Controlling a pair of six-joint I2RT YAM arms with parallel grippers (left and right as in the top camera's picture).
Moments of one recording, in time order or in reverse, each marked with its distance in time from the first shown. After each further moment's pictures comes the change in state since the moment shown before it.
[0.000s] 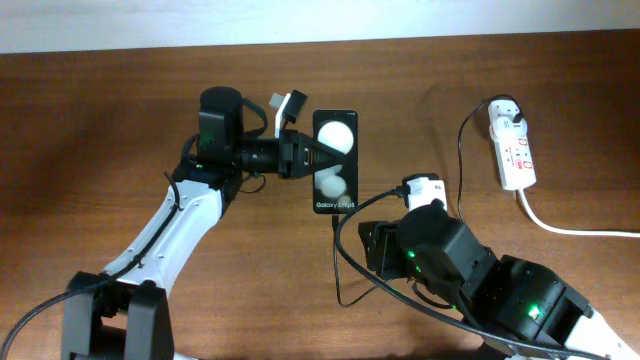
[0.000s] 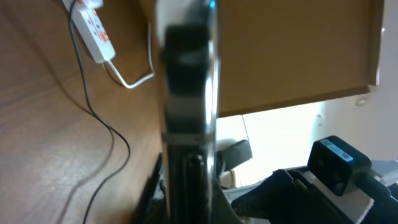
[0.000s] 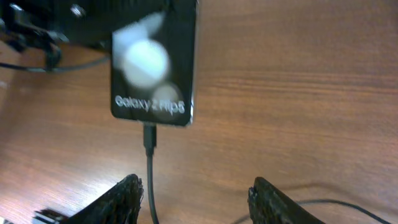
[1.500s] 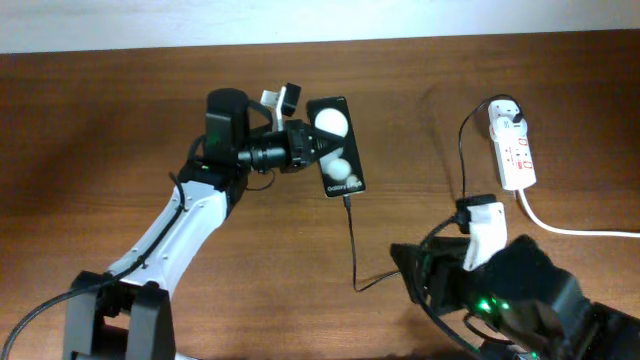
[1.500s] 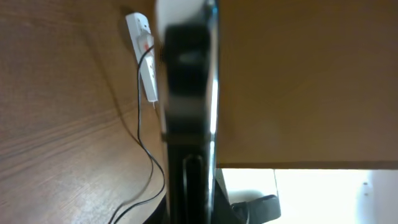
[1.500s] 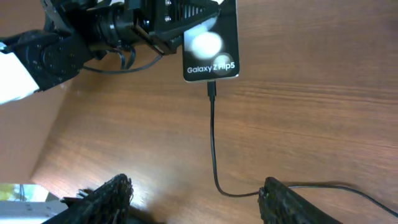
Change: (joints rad) left arm -0.030 0.000 -0.001 -0.001 -0.304 -0.071; right arm -0.003 -0.228 0.062 -0.135 -0.050 -0.035
